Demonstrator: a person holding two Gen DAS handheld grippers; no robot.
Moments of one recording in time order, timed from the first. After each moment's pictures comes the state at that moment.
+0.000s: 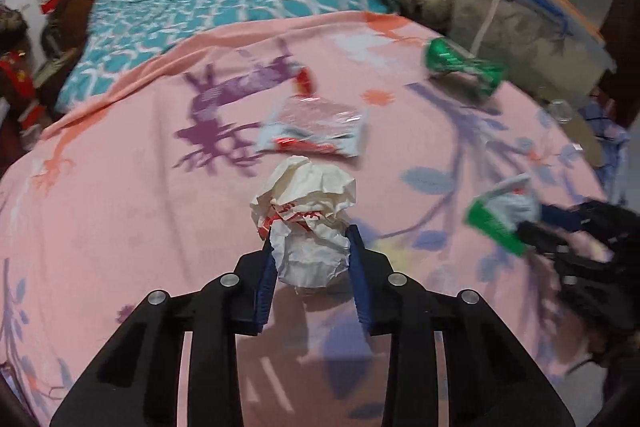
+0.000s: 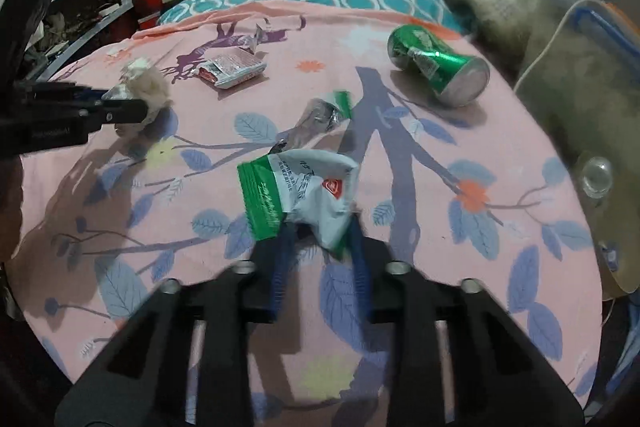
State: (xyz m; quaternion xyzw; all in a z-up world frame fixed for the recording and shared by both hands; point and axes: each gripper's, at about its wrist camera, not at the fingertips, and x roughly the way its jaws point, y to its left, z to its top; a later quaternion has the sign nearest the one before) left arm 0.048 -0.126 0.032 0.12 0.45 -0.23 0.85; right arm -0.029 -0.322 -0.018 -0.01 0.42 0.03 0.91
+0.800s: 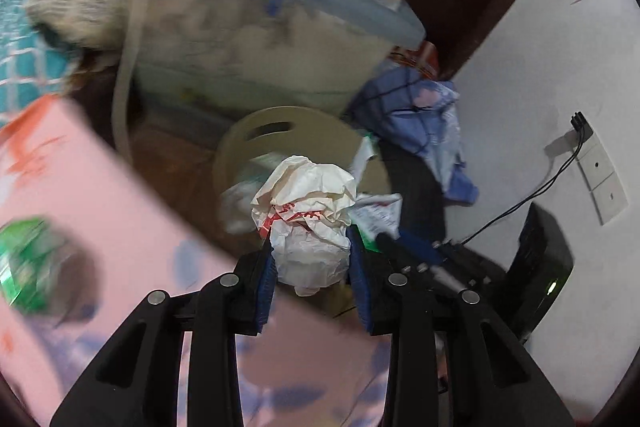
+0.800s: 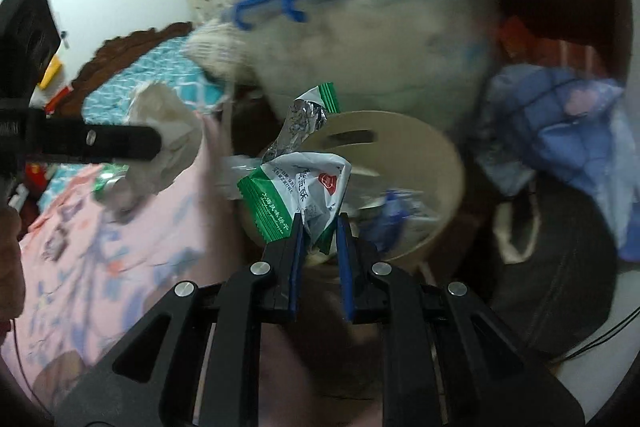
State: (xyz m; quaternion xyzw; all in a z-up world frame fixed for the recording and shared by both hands) left arm 0.025 -0.515 0.076 0.13 0.48 -0.55 0.67; right arm -0.131 -0.619 -0.001 0.20 0.30 -0.22 0.91
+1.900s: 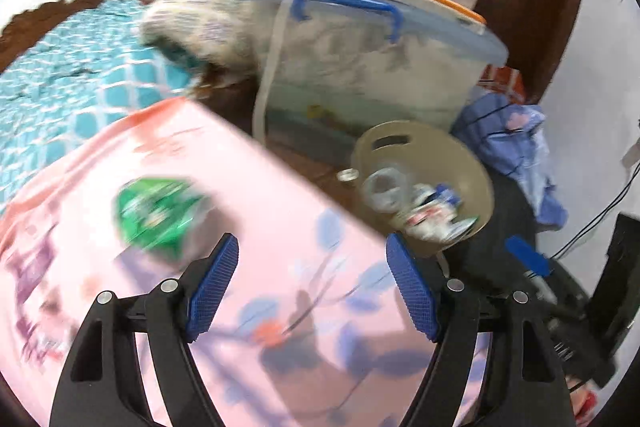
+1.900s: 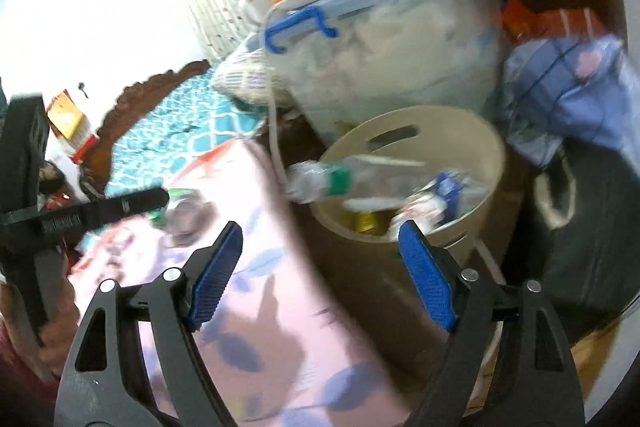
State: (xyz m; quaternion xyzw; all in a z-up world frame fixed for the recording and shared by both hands) left arm 0.023 -0.405 0.080 0.16 0.39 -0.39 0.82; right arm -0.146 -0.559 0.014 0.28 0.23 -0.17 0.91
